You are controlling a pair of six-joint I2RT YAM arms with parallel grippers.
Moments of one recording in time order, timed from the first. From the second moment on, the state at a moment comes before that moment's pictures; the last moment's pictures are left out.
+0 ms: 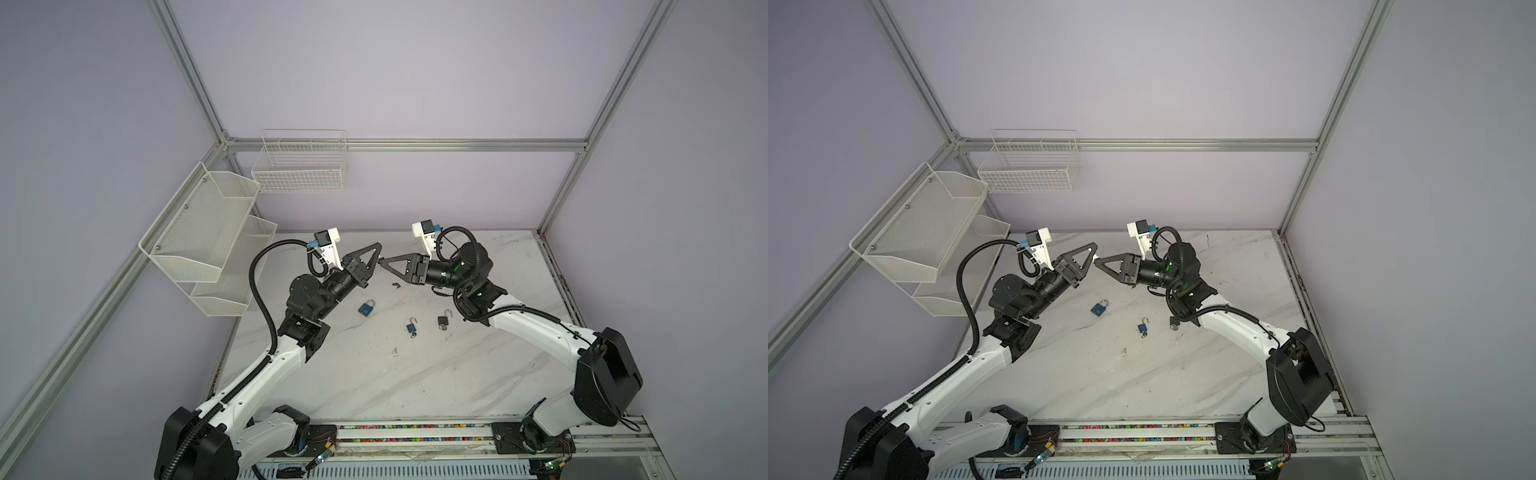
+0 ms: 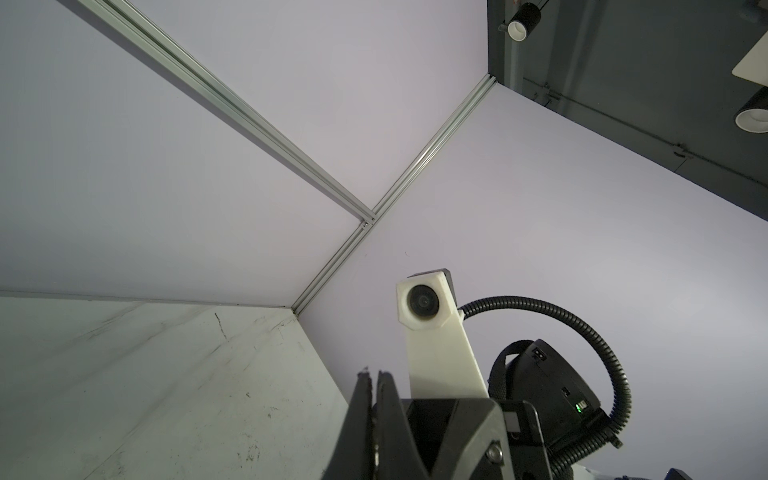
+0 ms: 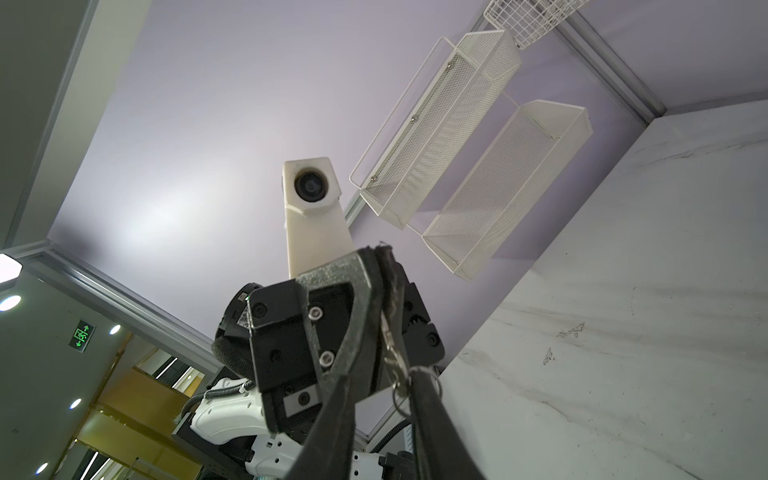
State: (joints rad) left arm -0.43 1.10 0.79 0.61 0.31 -0.85; right arm 0.68 1.54 1.15 0.59 -0.74 1.06
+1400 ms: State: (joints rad) left arm -0.31 1.22 0.89 -0.10 0.17 -0.61; right arm 0.59 1.43 0.98 0.21 -0.49 0.85
